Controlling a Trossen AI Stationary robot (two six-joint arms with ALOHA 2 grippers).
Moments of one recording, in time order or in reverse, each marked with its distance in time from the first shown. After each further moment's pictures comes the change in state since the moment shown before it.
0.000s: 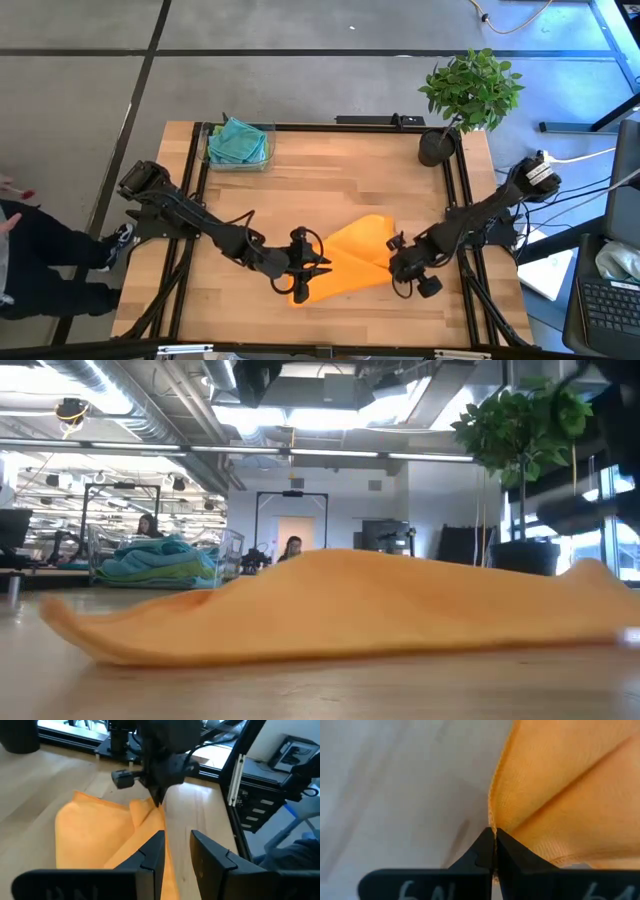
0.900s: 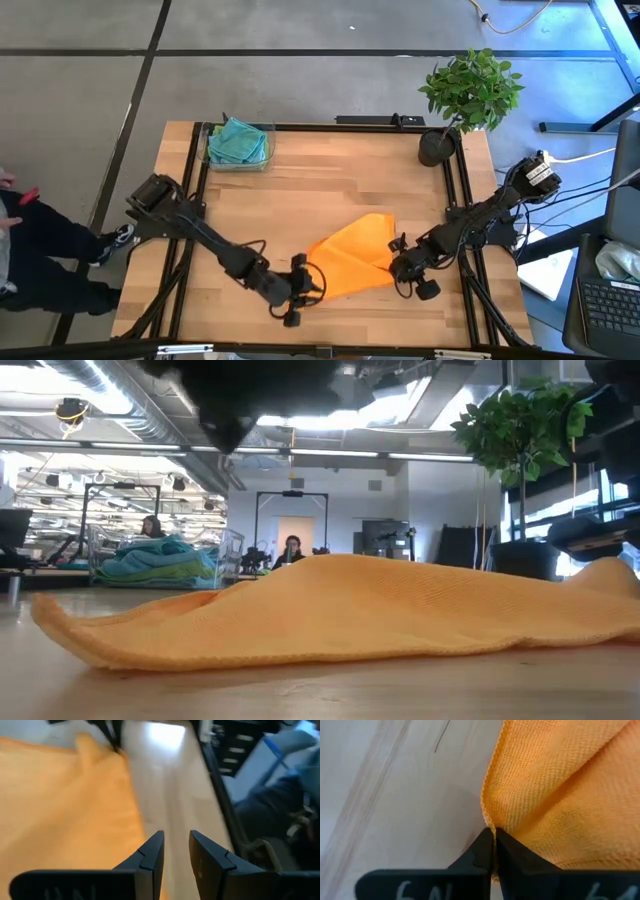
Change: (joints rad) left arm -0.112 0.154 0.000 -0.001 0.088 -0.005; right arm 0.030 0.022 -0.088 0.144 -0.005 0.125
